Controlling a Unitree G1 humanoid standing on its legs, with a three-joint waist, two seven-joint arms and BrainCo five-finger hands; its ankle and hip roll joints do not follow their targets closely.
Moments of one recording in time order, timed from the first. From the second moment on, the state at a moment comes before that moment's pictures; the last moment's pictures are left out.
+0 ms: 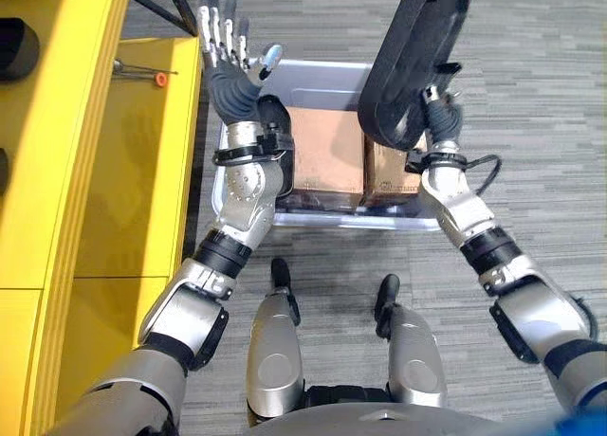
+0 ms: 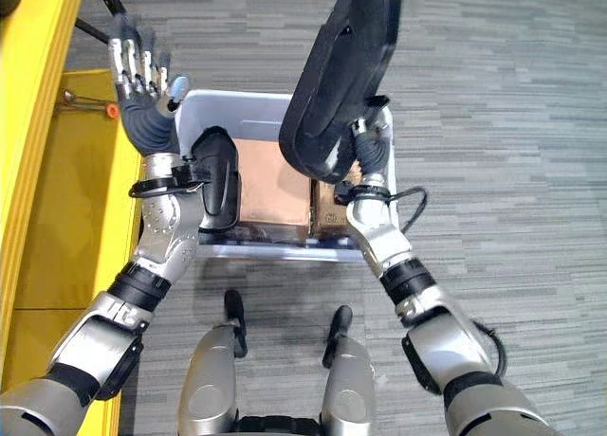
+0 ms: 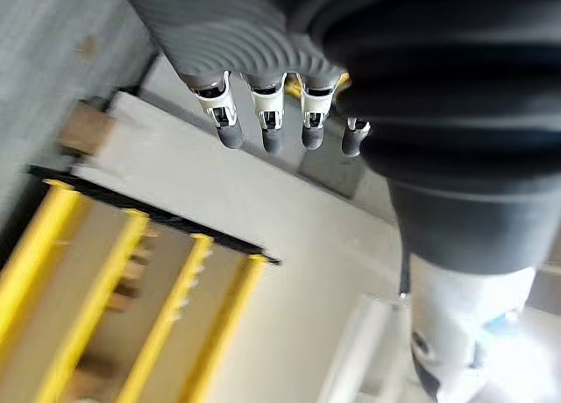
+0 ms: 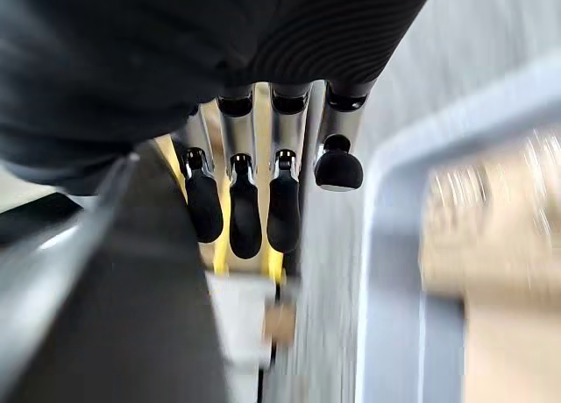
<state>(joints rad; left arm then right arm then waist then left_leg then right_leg) -0.70 0.34 -0.33 0.22 -0.55 -0.70 0.49 -0.69 -0.28 0.40 0.42 0.50 -0.10 -0.53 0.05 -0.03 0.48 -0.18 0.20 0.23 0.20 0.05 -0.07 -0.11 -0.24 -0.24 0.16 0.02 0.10</state>
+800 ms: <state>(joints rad) 0.00 0.46 -0.14 -0.22 -0.77 -0.54 -0.08 -0.06 -0.31 0.31 0.05 0.44 -0.07 -0.22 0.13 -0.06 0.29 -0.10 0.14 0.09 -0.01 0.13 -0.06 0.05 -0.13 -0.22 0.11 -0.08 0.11</state>
